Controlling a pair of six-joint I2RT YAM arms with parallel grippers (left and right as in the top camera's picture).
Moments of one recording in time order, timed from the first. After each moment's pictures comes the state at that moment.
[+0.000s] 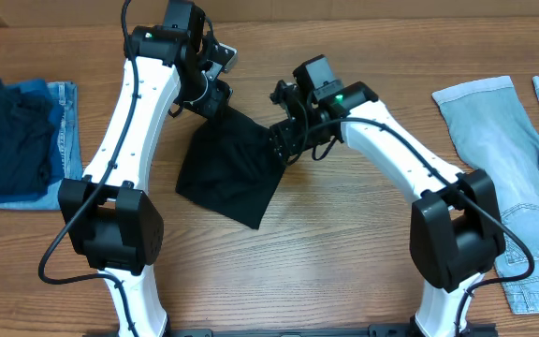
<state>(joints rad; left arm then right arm) -0.19 2.06 1.99 -1.25 0.16 0.27 0.47 1.99 1.59 -0.79 -0.37 0.04</state>
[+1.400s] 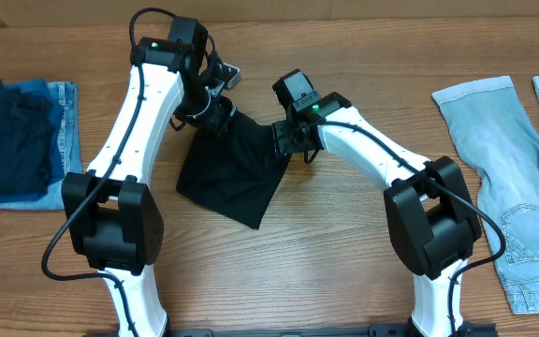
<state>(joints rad) -0.19 2.06 1.89 -1.26 0.22 0.28 0.52 2.10 1.59 -0.73 0.01 0.33</state>
